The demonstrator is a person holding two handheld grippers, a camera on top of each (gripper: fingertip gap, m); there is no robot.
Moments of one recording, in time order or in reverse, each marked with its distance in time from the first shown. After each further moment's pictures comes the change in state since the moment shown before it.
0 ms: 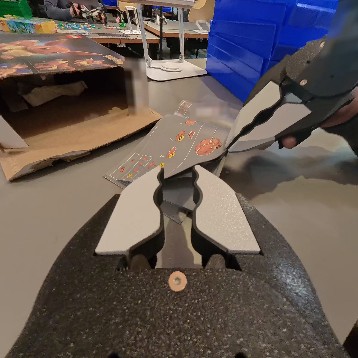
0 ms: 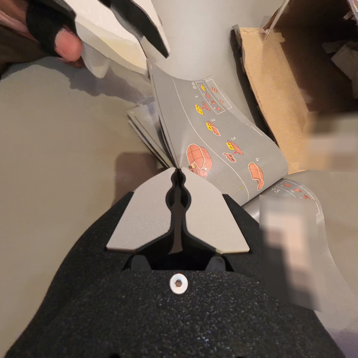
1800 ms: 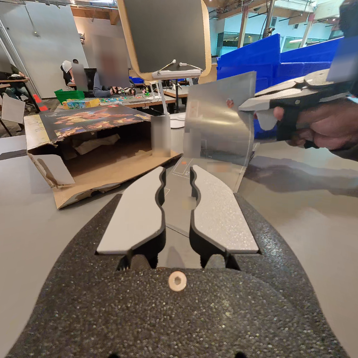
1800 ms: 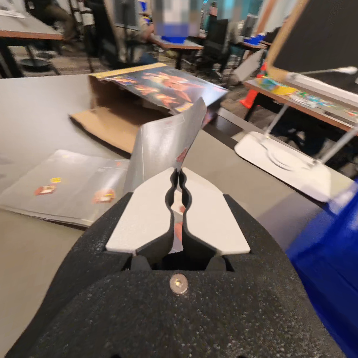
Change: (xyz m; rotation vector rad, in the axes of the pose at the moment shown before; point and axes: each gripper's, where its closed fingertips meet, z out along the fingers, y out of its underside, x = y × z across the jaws) left arm -0.011 -0.031 -0.020 0.257 -0.081 0.107; right arm 0.114 0.019 -0.100 0.344 0.698 0.379
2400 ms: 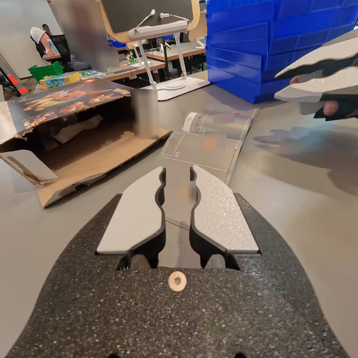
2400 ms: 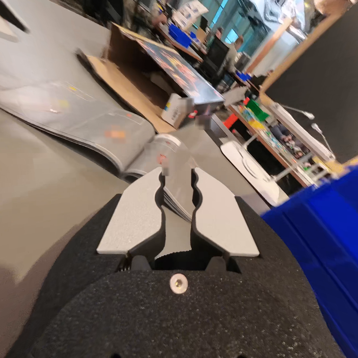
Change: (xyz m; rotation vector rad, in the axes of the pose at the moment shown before) left arm 0.017 0.024 0.013 -0.174 0.046 0.088; right arm -0.027 0.036 -0.055 0.027 0.024 -0.376
